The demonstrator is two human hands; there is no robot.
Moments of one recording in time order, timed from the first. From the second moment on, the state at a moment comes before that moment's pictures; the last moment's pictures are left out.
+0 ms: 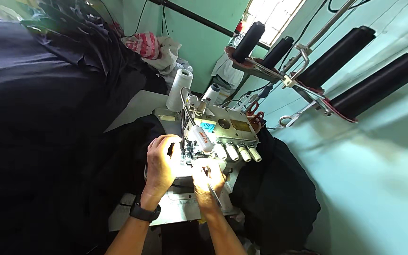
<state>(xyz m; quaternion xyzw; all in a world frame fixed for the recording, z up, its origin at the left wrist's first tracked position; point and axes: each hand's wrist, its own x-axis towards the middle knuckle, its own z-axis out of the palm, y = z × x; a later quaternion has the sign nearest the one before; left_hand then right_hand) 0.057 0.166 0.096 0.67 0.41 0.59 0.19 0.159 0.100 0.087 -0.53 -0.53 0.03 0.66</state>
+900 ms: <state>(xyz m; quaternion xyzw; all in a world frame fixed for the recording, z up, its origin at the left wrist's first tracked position) 0.058 0.166 0.096 0.69 0.42 0.55 0.20 0.161 0.095 0.089 -0.51 -0.51 0.06 0.69</state>
